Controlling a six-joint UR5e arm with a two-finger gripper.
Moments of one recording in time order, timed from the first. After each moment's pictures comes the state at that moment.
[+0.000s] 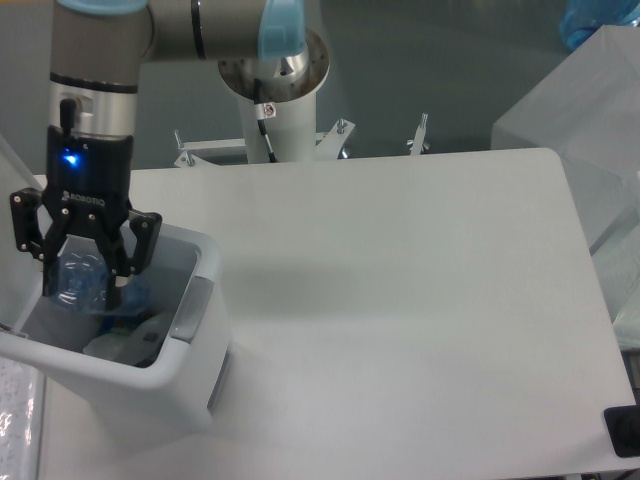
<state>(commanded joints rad) 2.06 -1.75 -1.64 -0.64 1.35 0.15</state>
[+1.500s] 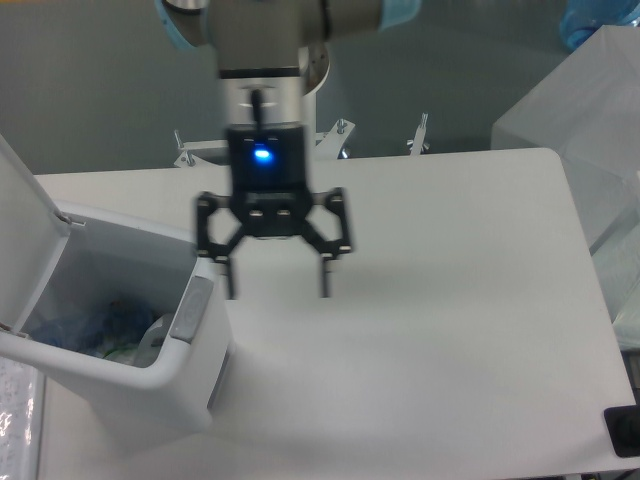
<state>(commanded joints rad) 2.44 -1.75 -1.55 -0.64 1.34 0.48</state>
